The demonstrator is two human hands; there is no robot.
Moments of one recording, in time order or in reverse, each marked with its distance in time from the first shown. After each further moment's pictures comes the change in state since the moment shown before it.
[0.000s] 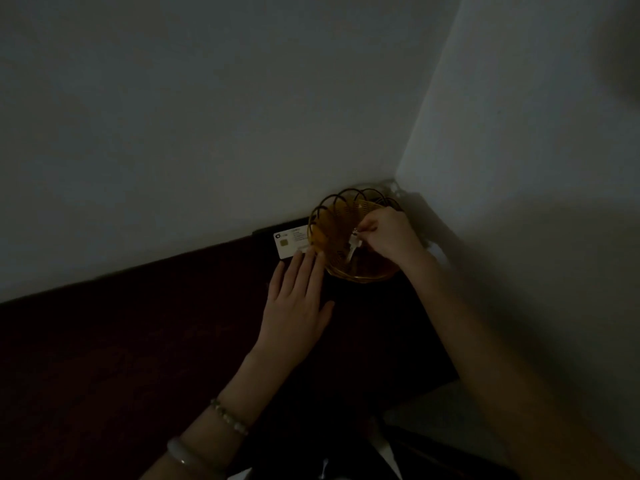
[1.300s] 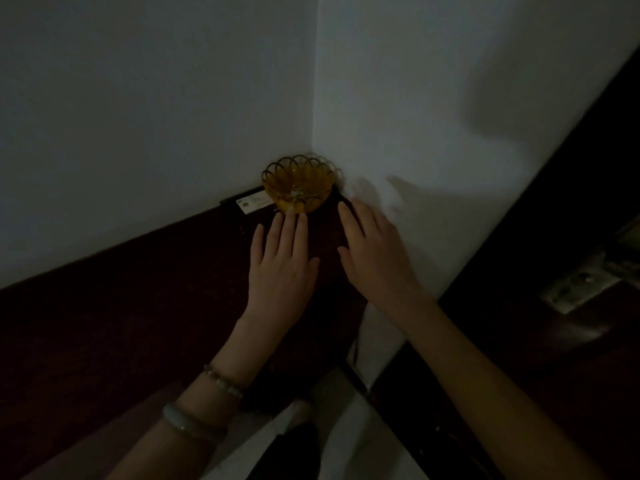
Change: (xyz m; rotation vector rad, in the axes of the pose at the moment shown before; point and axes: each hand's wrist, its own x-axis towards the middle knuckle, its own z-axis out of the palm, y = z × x) left_hand -0.169 0.040 -0.074 0.027 0.310 0.241; right_hand -0.342 -0.088 -0.001 -0.617 0.405 -0.160
